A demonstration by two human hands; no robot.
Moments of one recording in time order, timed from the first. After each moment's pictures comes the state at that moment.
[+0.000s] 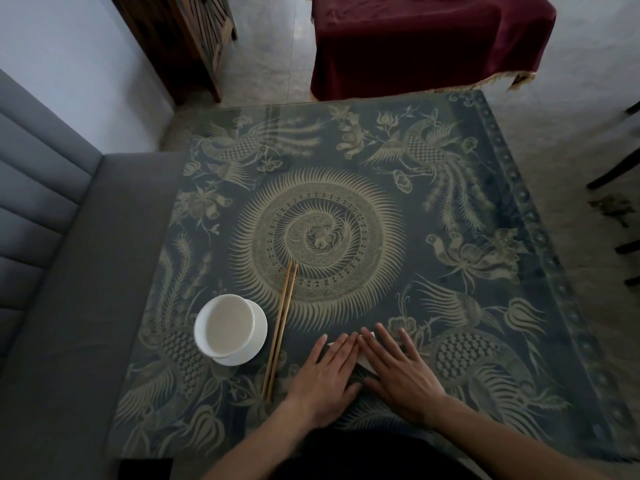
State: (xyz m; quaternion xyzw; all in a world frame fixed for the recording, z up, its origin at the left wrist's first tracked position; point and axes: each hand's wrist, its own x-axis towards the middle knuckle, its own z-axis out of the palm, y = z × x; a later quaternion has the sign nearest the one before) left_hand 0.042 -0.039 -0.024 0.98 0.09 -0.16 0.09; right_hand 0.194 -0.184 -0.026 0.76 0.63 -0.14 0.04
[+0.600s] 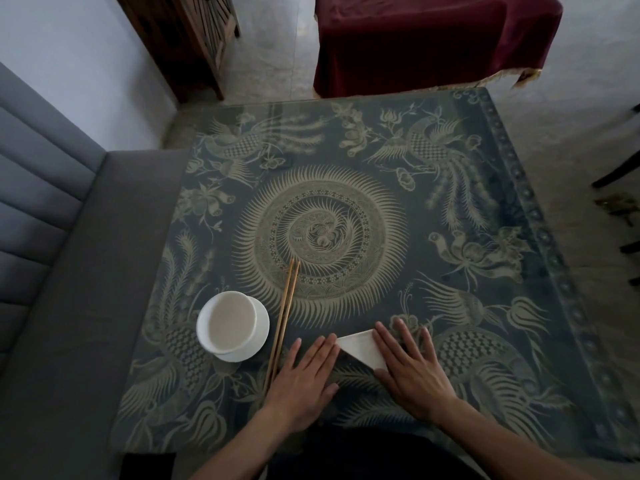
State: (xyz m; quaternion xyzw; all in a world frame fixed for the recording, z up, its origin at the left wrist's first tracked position) left_hand 0.003 -0.024 -0.022 0.98 0.13 -0.15 0.09; right_hand 0.199 -0.197 -0.037 0.81 0.57 -0.15 0.02
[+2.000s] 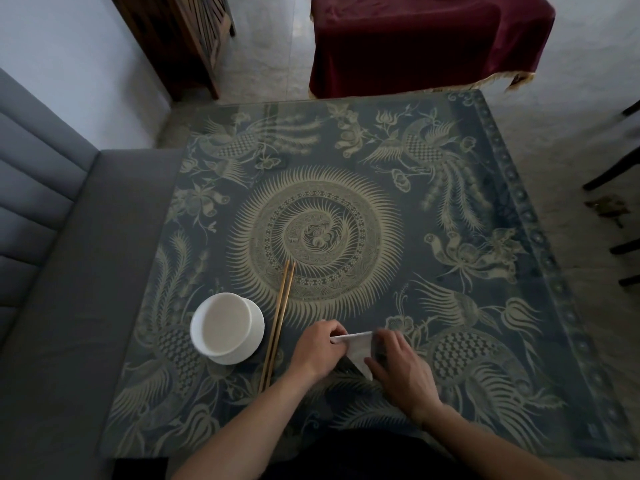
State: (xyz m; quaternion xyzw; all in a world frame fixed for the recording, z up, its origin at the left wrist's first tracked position) left_hand 0.084 -0.010 0.002 0.82 0.36 -0.06 0.43; right_hand 0.186 -0.176 -0.024 0.86 0.41 -0.21 -0.23
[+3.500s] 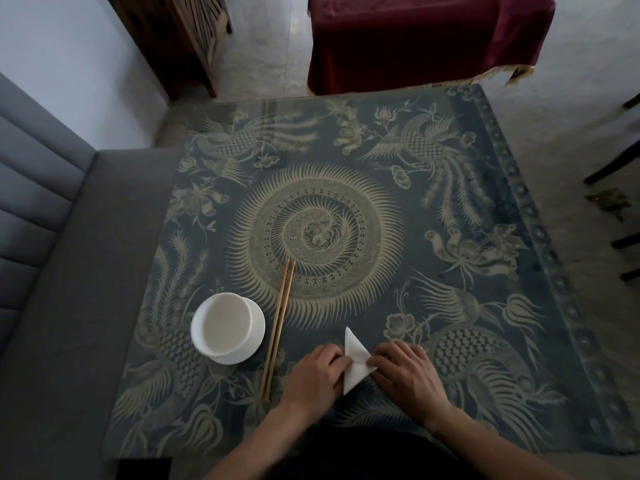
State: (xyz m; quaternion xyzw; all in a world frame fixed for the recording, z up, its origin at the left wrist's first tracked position) left_hand 0.034 -0.036 -0.017 0.97 0.14 -0.01 0.21; right_hand 0.189 -0.195 -0.032 0.79 0.58 -0.07 -0.19
